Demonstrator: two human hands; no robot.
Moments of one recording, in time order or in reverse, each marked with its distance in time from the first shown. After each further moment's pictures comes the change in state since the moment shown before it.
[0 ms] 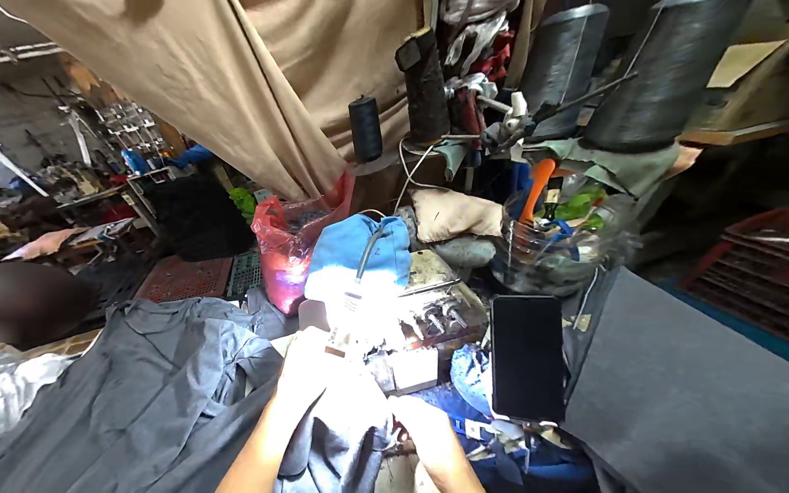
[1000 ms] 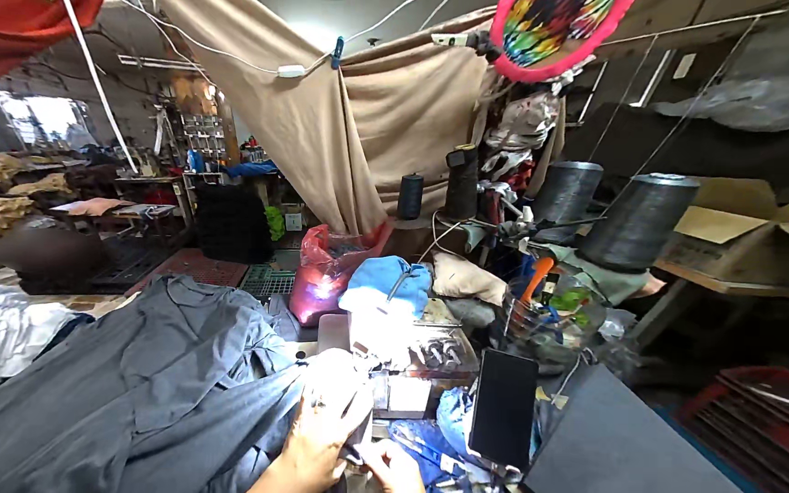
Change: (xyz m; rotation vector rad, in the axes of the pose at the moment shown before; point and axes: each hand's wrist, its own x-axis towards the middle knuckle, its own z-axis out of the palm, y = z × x) left_hand -0.106 -0.013 0.043 0.512 0.165 0.474; right_hand -0.041 0.011 0.005 -0.129 -0.096 0.045
